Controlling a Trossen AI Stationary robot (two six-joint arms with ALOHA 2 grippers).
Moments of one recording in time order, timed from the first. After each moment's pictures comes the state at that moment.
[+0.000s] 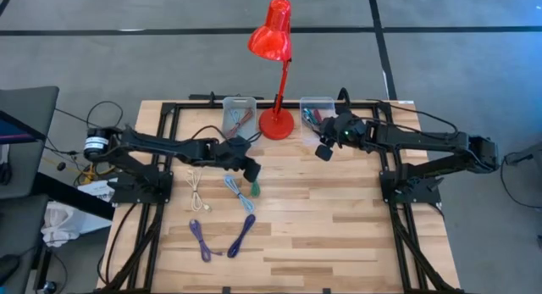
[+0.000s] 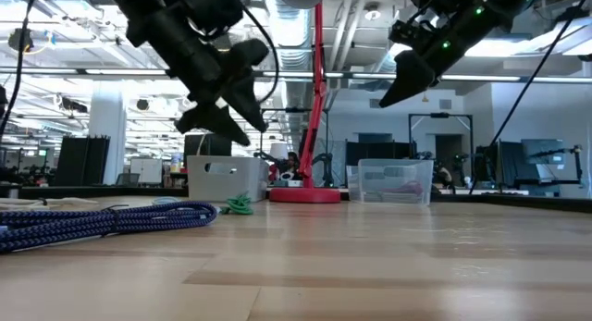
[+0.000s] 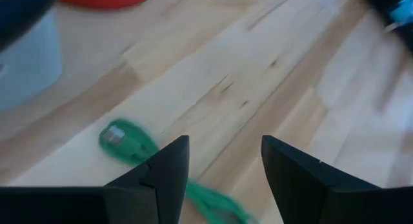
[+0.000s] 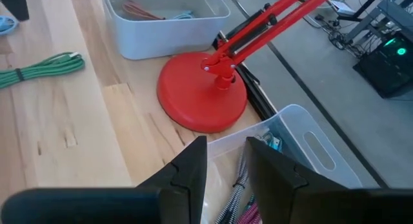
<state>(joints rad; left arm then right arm) 0.08 1.31 0.81 -0.16 -0.14 -0.70 -0.29 1.15 0.75 -0.21 0.34 -0.14</state>
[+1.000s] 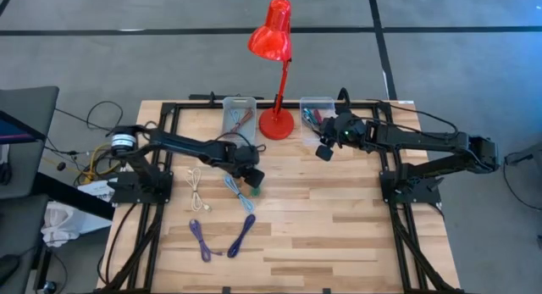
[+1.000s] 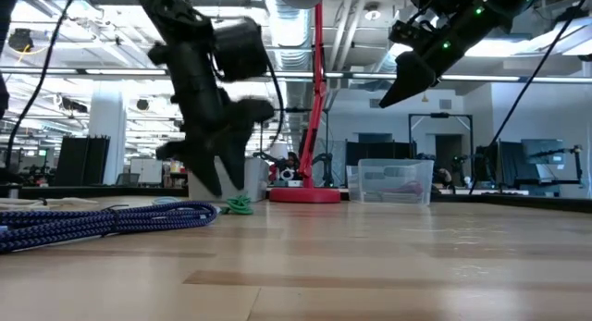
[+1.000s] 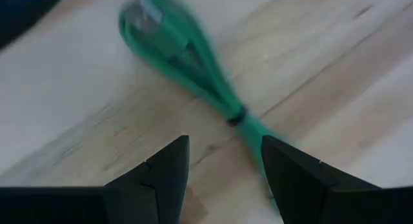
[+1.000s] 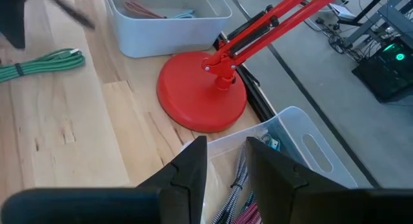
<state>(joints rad) 0.09 1.56 0.93 -0.42 -0.01 -0.85 -0.29 1.15 0.75 -0.21 0.34 -0.17</state>
